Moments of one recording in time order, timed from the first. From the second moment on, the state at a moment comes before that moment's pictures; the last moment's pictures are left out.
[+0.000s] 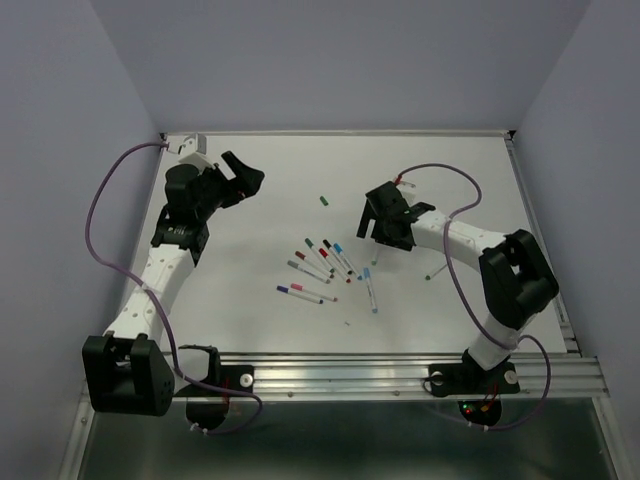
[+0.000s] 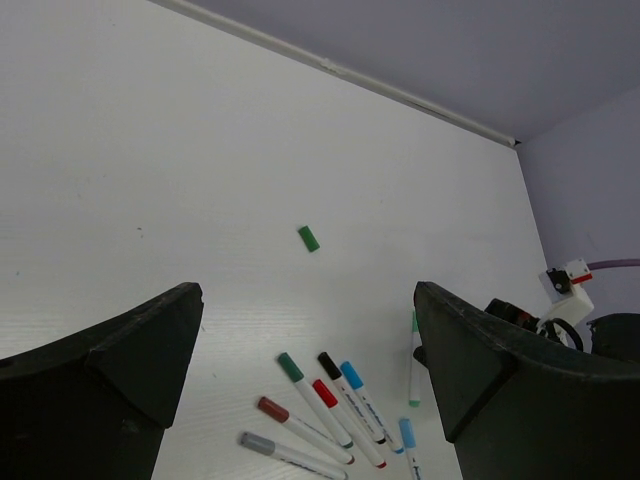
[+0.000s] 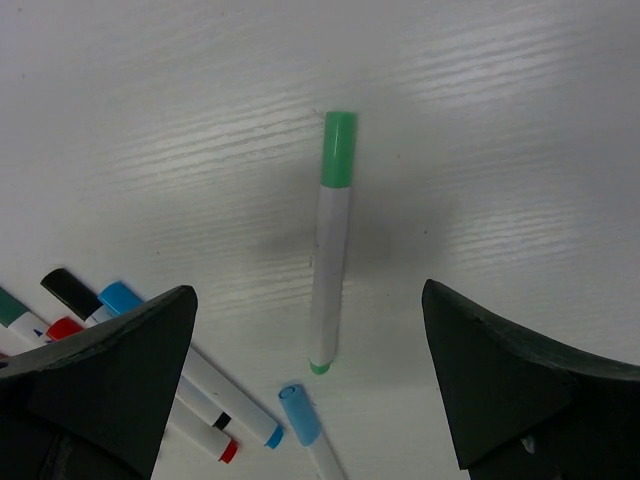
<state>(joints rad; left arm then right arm) -0.10 1.17 0.91 0.02 0.25 -0.58 0.56 1.70 1.14 -0.45 0.34 0.77</state>
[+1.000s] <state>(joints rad) -0.10 1.16 0.91 -0.07 0.14 -0.59 0.60 1.85 1.16 -0.41 0.39 0.67</state>
